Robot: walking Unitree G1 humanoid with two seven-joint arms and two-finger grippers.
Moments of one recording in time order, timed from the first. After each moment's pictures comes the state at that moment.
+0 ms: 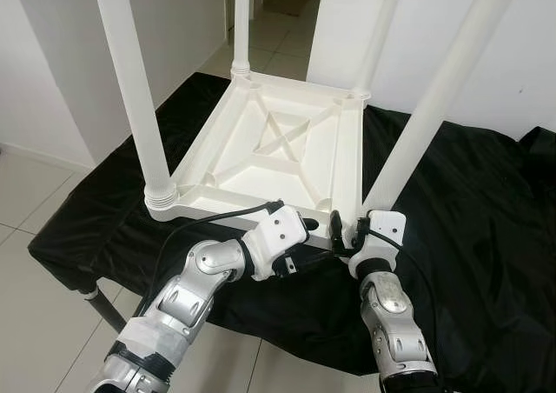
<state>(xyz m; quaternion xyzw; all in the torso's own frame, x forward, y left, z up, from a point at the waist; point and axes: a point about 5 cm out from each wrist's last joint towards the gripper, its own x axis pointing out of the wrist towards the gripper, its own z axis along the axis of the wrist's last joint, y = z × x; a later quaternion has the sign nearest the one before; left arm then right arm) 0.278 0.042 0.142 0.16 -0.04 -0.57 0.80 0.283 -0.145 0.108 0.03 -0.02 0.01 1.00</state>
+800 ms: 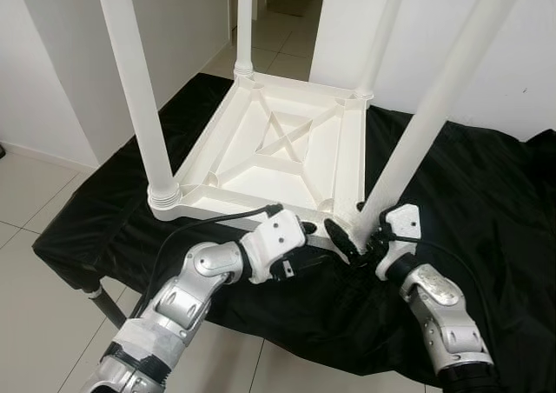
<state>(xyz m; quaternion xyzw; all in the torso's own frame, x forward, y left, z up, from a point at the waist) 0.274 0.041 0.139 0.17 -0.03 -0.58 0.80 0.282 -0.170 0.121 -0.03 -0.04 0.27 0.96</state>
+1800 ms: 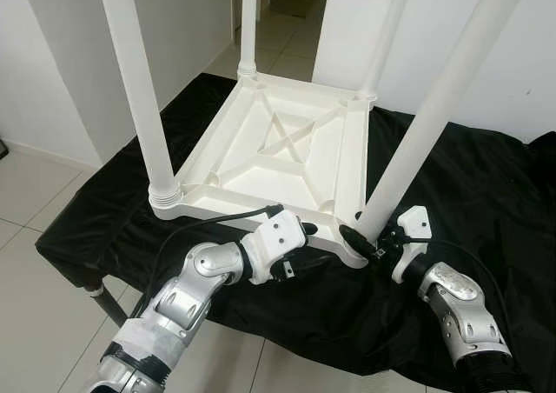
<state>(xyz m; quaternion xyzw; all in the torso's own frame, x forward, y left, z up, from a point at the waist) 0.274 0.043 0.139 0.17 -0.03 -0.58 0.80 0.287 -0.193 0.113 -0.04 0.00 0.31 0.95</state>
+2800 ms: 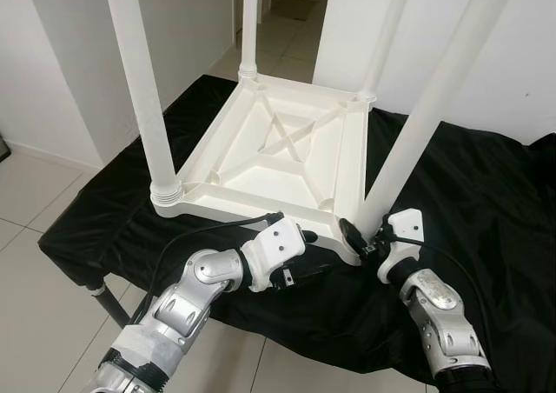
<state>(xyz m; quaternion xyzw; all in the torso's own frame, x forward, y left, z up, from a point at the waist) 0.268 0.042 0.133 0.16 -0.03 -0.59 0.79 0.279 -0.174 0.112 -0.02 -0.02 0.16 0.99</state>
